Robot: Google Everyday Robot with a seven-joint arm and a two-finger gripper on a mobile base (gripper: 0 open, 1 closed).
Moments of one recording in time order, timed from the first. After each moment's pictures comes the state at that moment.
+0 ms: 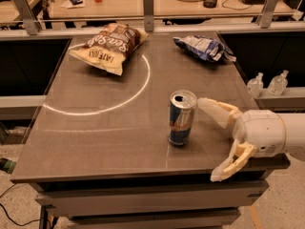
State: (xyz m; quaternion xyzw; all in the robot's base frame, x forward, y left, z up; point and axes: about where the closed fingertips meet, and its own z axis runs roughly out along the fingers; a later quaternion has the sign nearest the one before) arm 0.396 -0.111 0.873 -0.48 0.55 0.48 0.49
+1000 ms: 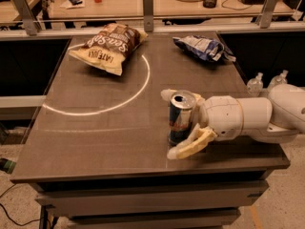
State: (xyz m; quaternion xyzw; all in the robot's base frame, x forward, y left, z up) arm 0.424 -0.041 0.879 -0.52 0.50 0.49 0.50
